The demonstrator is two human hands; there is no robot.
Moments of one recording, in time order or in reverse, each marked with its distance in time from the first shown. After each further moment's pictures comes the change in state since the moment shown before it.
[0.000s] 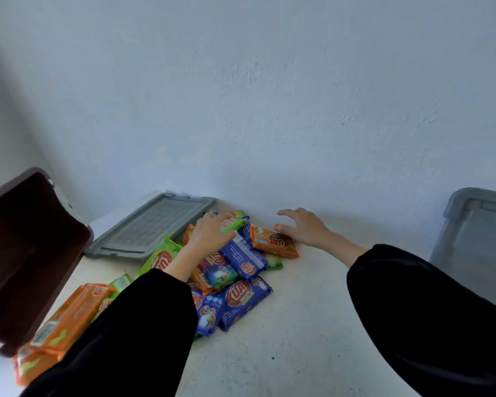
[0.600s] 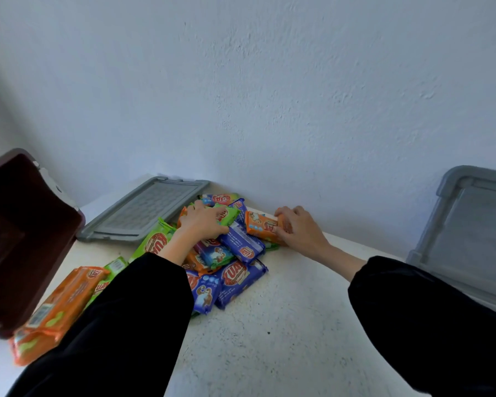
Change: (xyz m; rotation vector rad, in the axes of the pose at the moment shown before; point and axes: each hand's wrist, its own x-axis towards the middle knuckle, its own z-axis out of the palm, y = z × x) left_hand -0.005 0.001 0.000 0.303 -0.165 -0.103; right_hand -0.036 0.003 0.042 0.086 0.192 0.008
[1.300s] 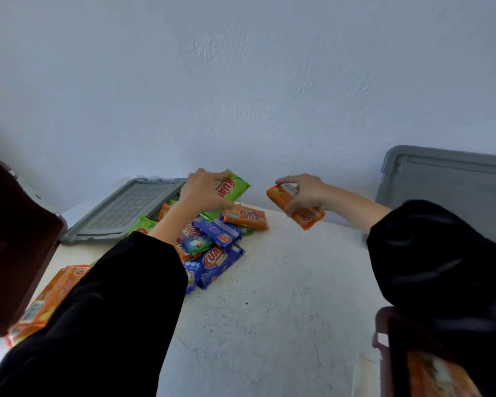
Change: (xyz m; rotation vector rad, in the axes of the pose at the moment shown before) left_hand -0.045 0.055 -0.045 -0.214 0.208 0.276; right_hand -0.031 -0.012 -0.116 0.037 -0.231 0.236
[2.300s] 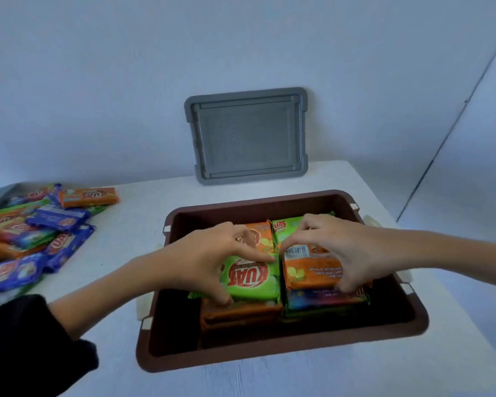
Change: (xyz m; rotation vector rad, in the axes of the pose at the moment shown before) left_hand -0.247 0.229 0.065 0.231 -0.662 1.116; right_hand -0.408 0.137 -0.025 -0.314 -0.212 0.005
